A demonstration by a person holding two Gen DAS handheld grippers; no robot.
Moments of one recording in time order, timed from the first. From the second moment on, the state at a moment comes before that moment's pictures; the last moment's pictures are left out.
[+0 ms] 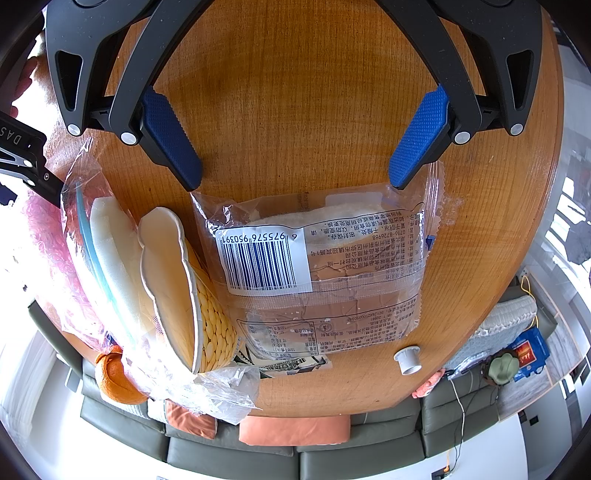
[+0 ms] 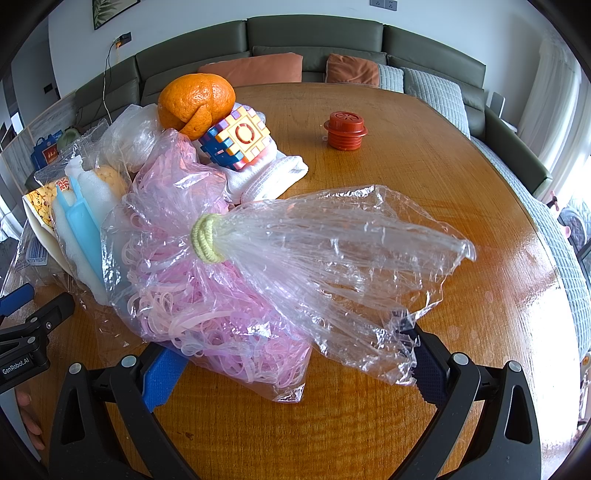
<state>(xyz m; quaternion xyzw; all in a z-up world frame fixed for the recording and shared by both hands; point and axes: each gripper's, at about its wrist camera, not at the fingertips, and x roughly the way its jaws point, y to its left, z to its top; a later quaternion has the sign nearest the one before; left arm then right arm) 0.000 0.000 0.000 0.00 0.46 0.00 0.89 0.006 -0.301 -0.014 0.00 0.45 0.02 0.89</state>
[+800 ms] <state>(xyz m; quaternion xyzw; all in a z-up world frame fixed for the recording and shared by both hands) -0.003 0.015 0.026 -0.02 0.46 -0.04 0.89 0.006 -0.319 0.024 0.02 0.43 0.03 0.90</state>
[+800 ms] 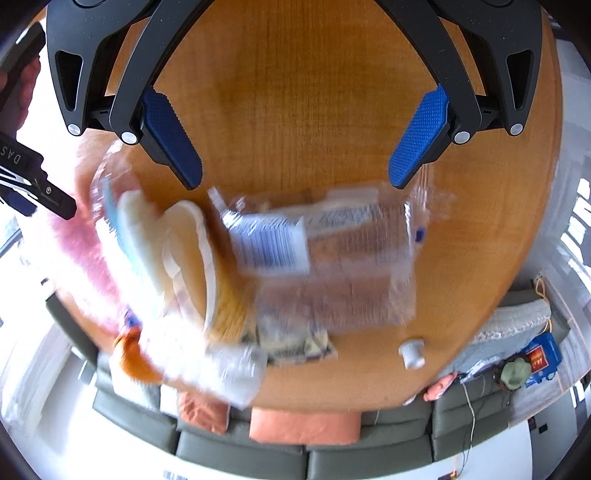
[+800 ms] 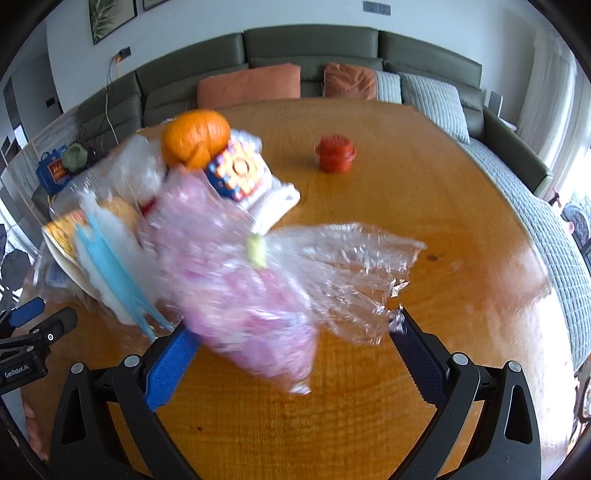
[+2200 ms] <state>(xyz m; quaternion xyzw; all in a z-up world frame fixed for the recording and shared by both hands) 0.030 -0.115 0.031 -0.06 0.50 0.01 0.86 -0.010 -0.397 0.088 0.02 0.37 0.08 0.92</state>
